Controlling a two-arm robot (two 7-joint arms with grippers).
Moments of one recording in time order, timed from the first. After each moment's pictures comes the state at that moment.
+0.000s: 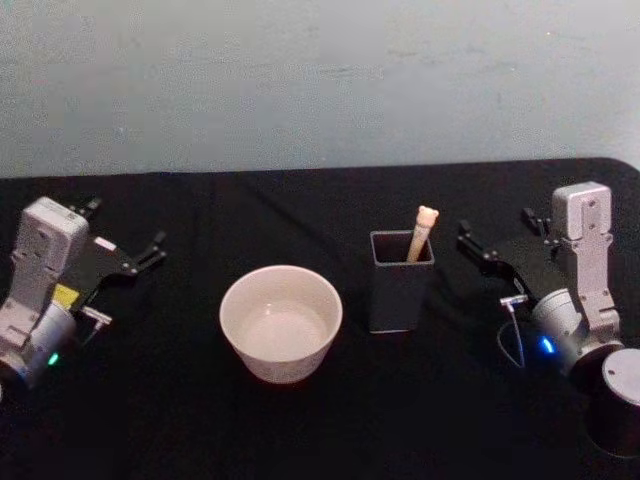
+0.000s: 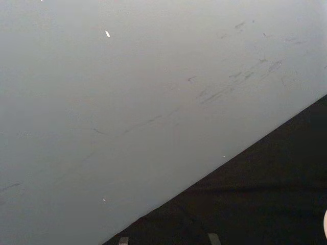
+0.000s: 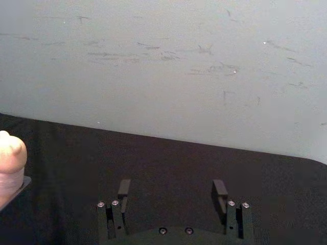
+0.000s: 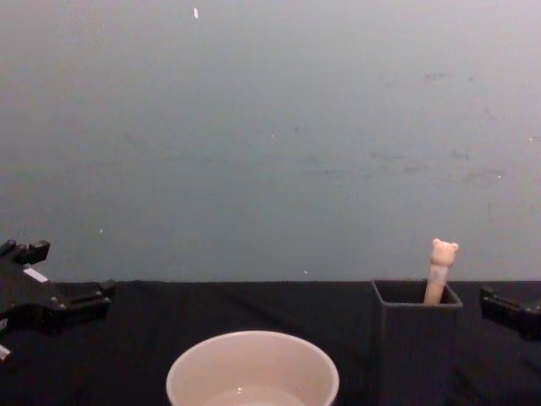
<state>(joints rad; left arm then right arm) -0.20 0.60 0.45 -1.41 -0.25 -0.12 0.03 0.16 0.24 -0.20 -1.35 0.16 -0.03 0.02</state>
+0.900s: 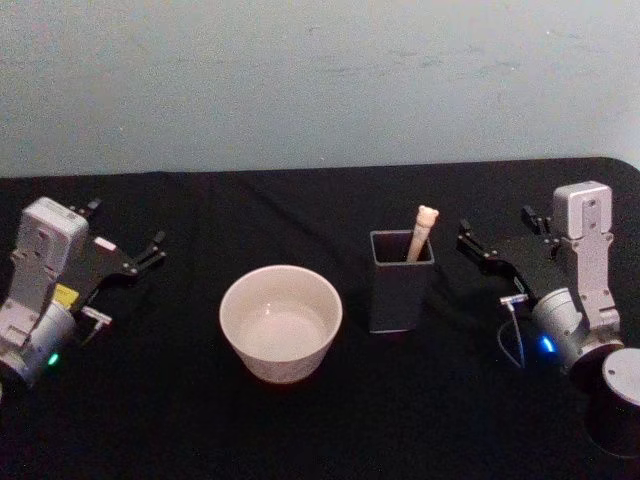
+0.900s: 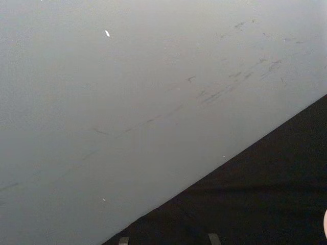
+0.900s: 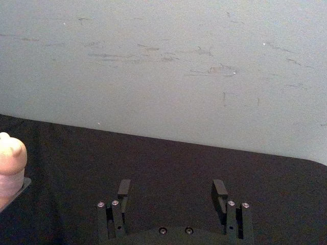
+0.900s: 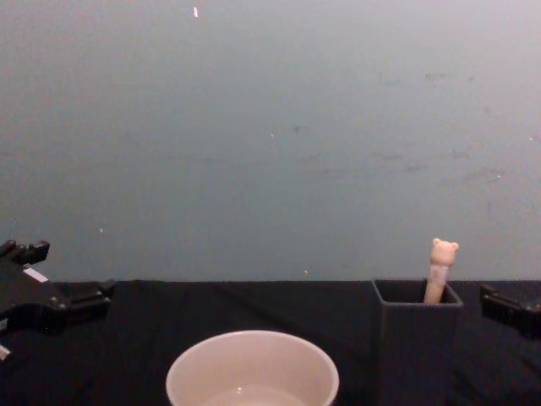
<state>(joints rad) -0.20 0.60 0.45 -1.41 -0.25 -0.12 0.03 0.16 0.24 -0.20 -1.35 0.17 -0.03 0.02</state>
